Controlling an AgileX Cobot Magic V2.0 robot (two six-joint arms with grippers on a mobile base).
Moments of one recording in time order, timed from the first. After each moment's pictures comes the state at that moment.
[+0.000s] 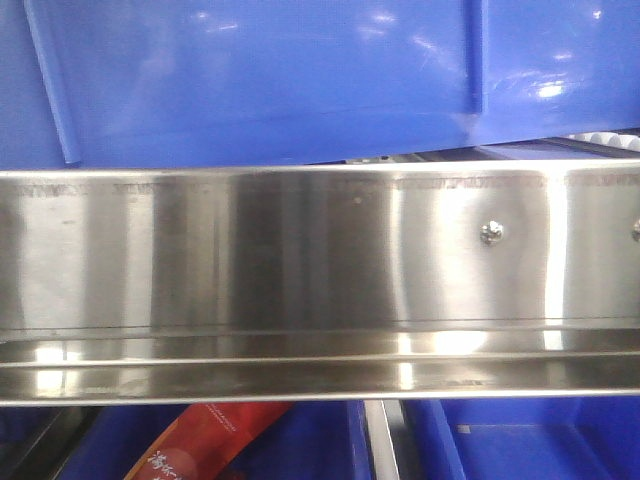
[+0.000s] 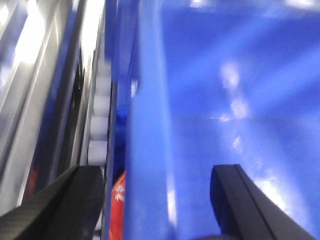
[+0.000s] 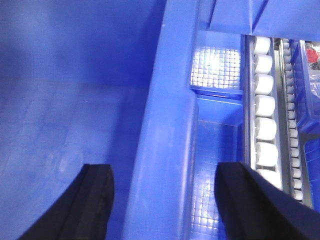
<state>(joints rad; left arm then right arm) 0.06 1.48 -1.52 -0.18 0.89 -0.03 0.22 1.71 -1.96 0.06 1.23 0.00</state>
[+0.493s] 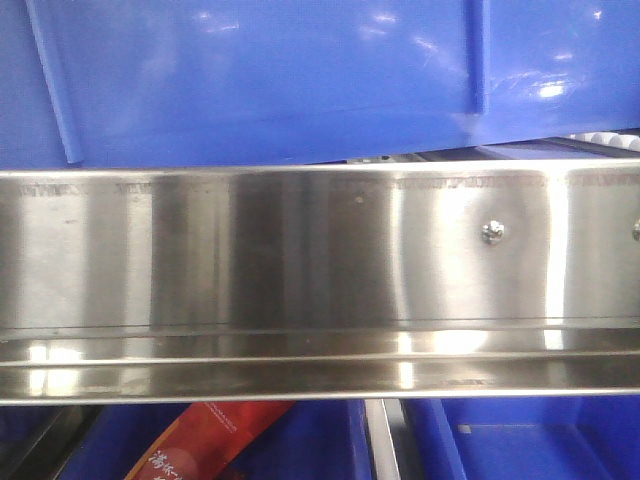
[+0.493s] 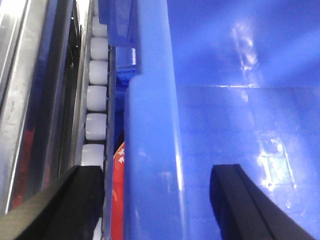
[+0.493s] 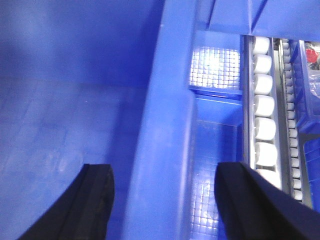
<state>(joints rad) 0.06 1.60 -1.62 -0.18 1.02 -0.03 0.22 1.71 -1.96 0.06 1.23 -0.01</state>
